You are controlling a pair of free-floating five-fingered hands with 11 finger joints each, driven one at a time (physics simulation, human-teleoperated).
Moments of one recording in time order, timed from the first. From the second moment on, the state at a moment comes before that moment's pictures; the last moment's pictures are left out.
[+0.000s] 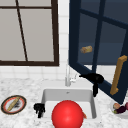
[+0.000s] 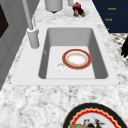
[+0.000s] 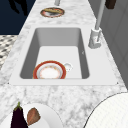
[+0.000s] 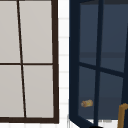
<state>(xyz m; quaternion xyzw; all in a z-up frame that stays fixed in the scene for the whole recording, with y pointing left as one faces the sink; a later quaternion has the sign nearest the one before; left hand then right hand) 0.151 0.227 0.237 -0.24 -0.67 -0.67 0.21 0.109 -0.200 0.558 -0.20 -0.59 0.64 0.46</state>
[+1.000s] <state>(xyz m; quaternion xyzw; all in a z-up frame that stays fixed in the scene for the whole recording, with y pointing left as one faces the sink) 0.151 0.227 0.237 -0.24 -0.67 -0.67 0.21 0.160 -0.291 0.558 -0.08 -0.66 0.64 0.38</state>
